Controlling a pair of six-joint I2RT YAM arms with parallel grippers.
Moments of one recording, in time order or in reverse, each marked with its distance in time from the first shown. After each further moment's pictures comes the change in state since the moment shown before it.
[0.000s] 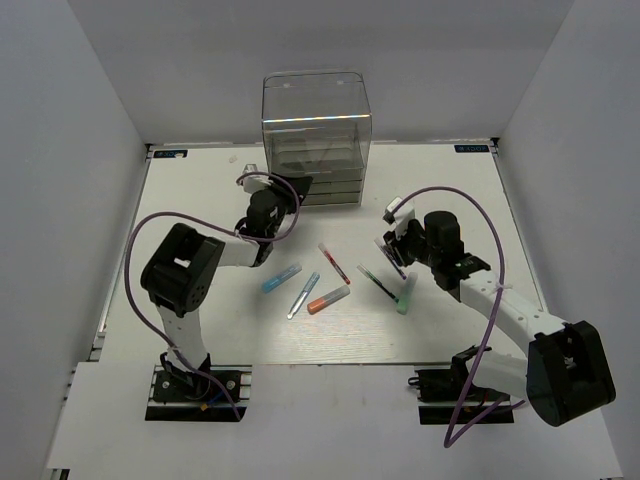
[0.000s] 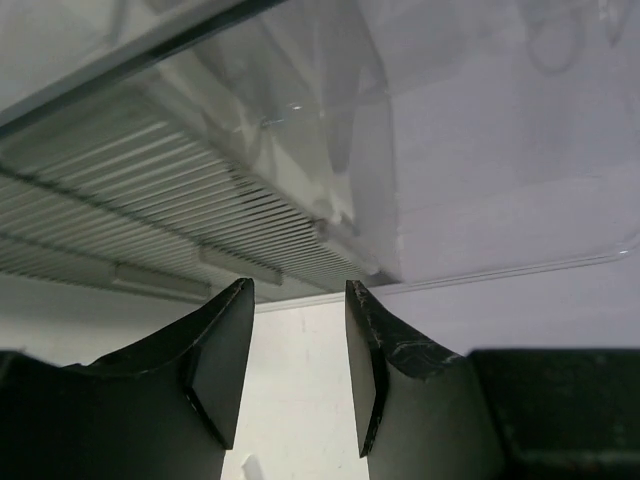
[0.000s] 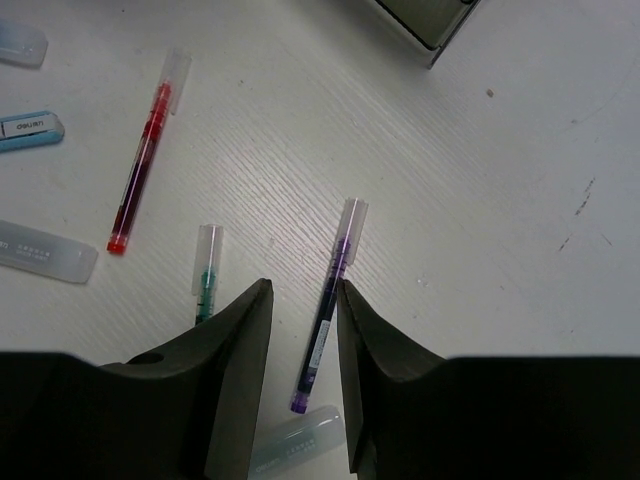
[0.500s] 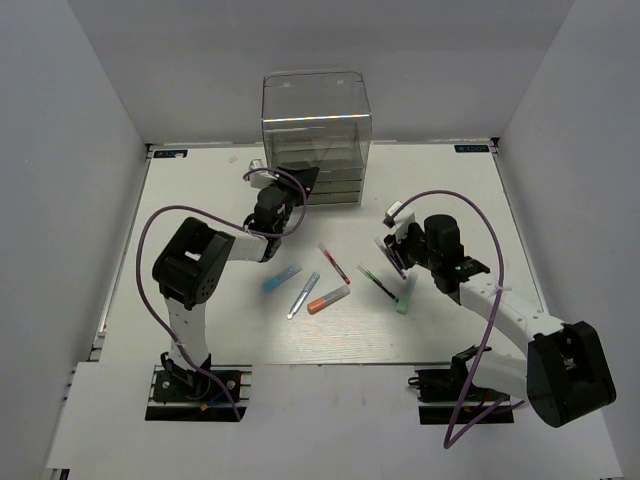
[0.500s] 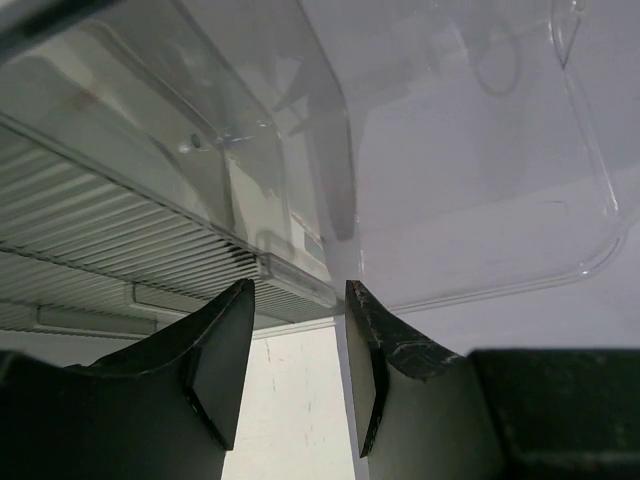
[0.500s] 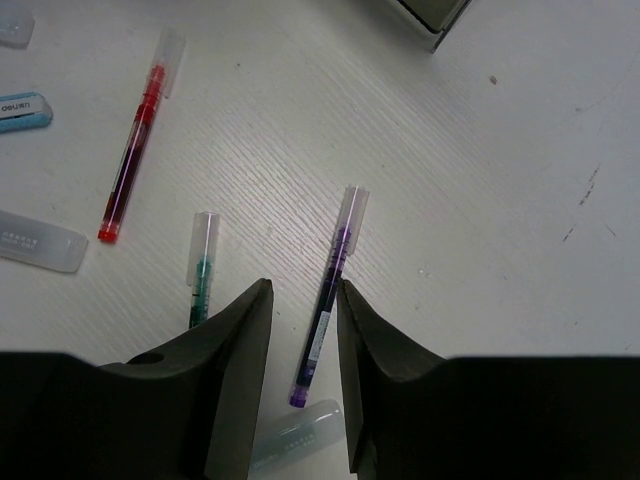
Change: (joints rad) left arm -0.023 0.092 0.100 0.102 -0.038 -0.027; right arm -0.001 -0.004 -0.035 0.025 0.010 -0.013
